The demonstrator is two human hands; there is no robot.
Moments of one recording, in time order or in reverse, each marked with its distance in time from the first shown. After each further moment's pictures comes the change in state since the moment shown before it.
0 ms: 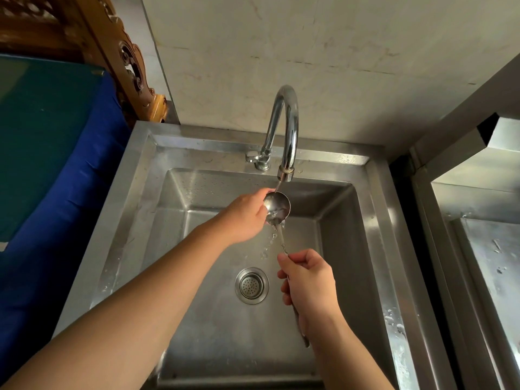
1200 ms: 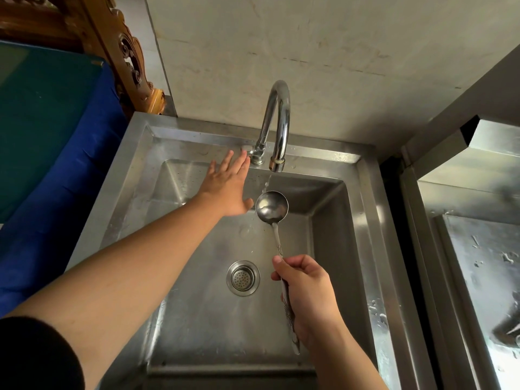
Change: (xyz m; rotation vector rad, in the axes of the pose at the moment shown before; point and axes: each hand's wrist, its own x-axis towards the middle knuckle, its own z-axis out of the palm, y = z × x) left_hand 0.031 -0.027 -0.013 0.623 -0.035 -0.070; right_hand -0.024 0.009 -0.022 0.041 -0.040 -0.004
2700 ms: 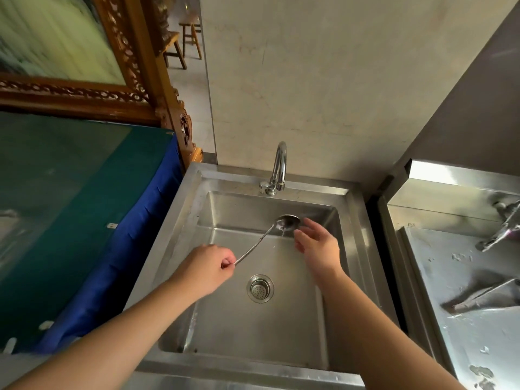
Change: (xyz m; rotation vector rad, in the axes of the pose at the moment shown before) left_hand -0.297 0.041 -0.077 -0.408 0.181 -0.123; right_hand -0.047 -0.051 -0.042 -0.055 -0.074 -0.367
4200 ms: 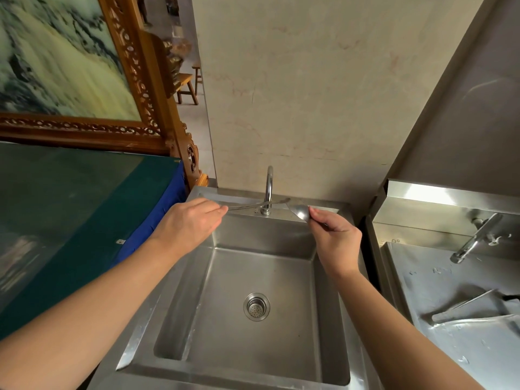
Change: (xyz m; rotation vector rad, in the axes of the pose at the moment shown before) left_hand 0.010 0.054 -0.094 0.551 0.673 0.734; right_hand -0.039 -0.078 -0.069 0.052 0.123 -0.664
